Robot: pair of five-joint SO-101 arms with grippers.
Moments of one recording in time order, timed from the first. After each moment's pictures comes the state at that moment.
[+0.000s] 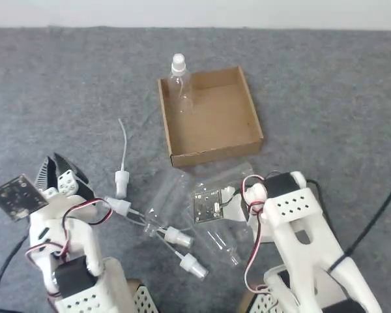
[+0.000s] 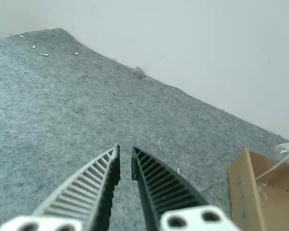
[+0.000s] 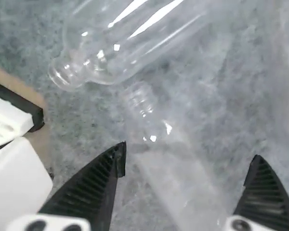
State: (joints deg) left arm -28.2 -103.6 84.6 49.9 18.9; right arm -22.4 -34.3 55.3 78.5 75.3
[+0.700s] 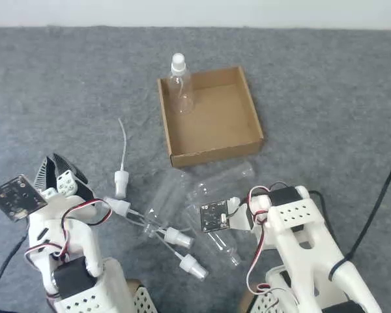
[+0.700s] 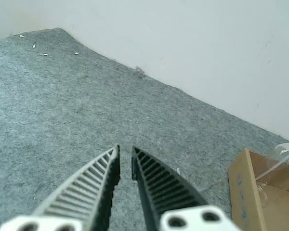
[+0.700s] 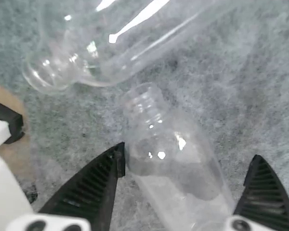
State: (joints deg) left arm -28.2 -103.6 84.6 49.9 18.9; right arm -18.9 -34.3 65.8 66.7 78.5
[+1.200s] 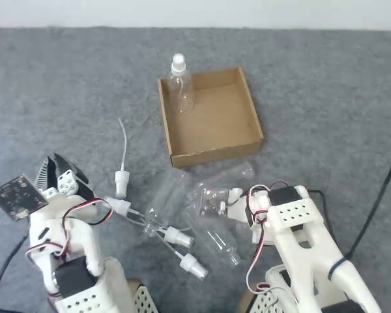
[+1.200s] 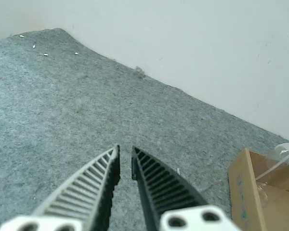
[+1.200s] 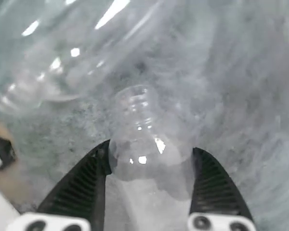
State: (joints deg) left arm -28.2 -103.6 84.6 49.9 18.9; right arm -19.0 -34.3 65.8 64.0 66.2
